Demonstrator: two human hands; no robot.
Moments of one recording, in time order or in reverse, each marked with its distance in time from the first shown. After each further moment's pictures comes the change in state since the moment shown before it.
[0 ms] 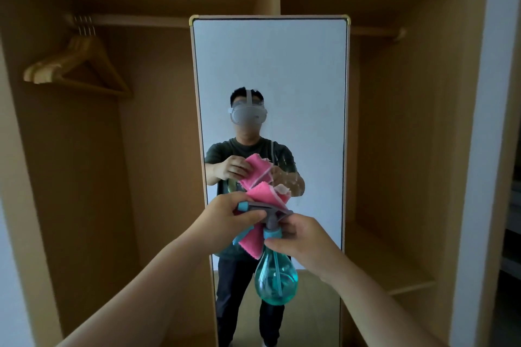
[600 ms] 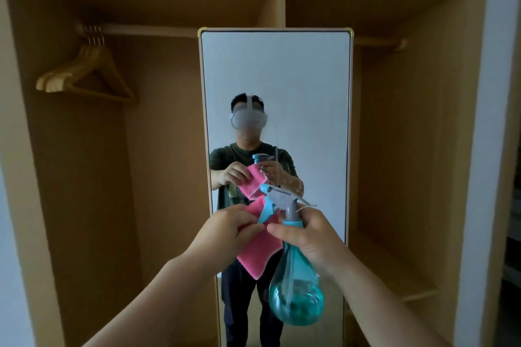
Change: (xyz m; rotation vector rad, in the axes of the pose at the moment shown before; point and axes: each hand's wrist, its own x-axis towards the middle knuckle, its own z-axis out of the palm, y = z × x) left_hand -0.012 -0.003 -0.003 0.378 0.074 0.181; right_hand 0.005 -0.032 0.003 0.272 -0.003 -0.047
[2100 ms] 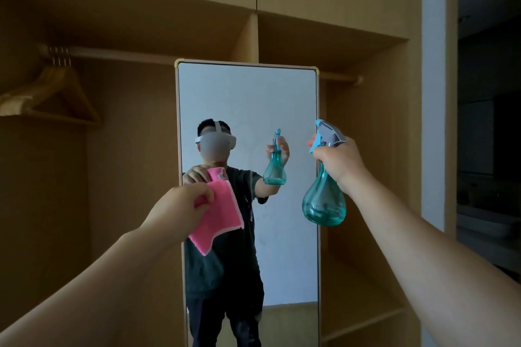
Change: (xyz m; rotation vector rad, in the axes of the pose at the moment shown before) left_hand 0.053 0.001 -0.066 0.199 0.097 -0.087; right_hand 0.060 -0.133 -0.083 -0.498 0.671 -0.060
